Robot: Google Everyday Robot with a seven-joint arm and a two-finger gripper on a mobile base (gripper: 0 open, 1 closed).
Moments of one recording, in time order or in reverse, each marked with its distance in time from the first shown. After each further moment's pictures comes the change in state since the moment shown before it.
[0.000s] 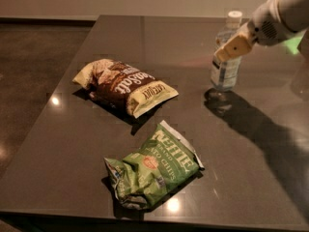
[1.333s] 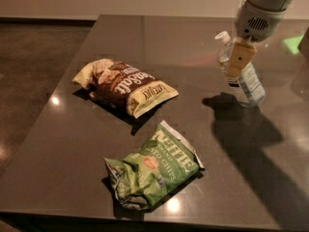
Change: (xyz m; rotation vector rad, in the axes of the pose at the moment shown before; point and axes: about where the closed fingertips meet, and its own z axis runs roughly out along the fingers) arm 0.041 0.018 -0.002 -0.187 0.550 -0.280
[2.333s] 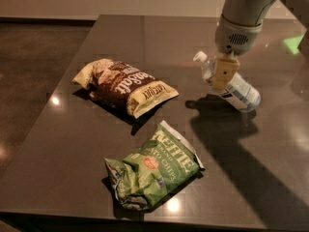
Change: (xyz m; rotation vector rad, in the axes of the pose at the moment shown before) arm -0.022 0.031 0.031 -0.089 0.041 -0.162
